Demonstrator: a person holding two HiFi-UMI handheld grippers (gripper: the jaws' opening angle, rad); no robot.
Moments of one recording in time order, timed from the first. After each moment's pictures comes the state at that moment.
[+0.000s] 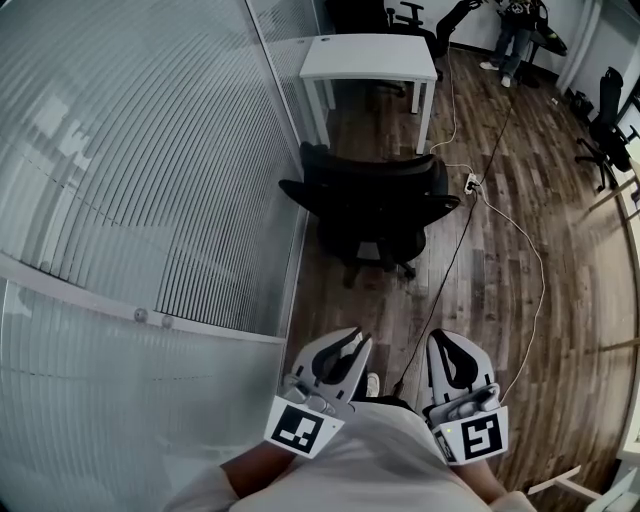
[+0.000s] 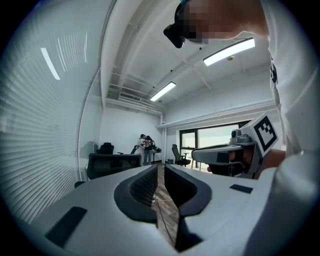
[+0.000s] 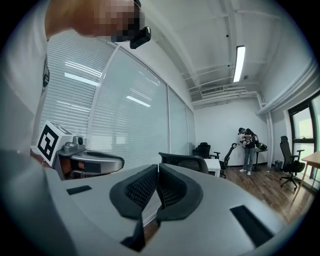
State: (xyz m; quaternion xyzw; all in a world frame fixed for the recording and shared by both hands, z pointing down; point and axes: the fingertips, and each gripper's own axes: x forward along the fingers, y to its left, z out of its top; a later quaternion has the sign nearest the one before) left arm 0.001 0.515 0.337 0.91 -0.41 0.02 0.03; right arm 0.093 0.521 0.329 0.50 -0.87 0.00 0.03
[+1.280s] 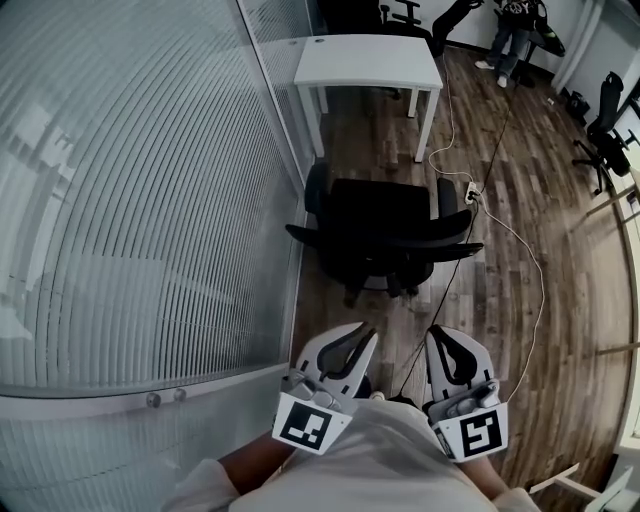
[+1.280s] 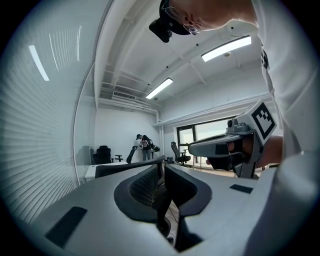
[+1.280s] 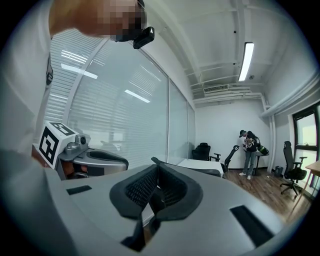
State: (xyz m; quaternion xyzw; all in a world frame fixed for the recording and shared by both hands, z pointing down) left arm -0.046 0.372 0.346 0.93 -0.36 0.10 -0.03; right arm 0.032 0.377 0.320 0.50 -0.86 -0.01 0.05
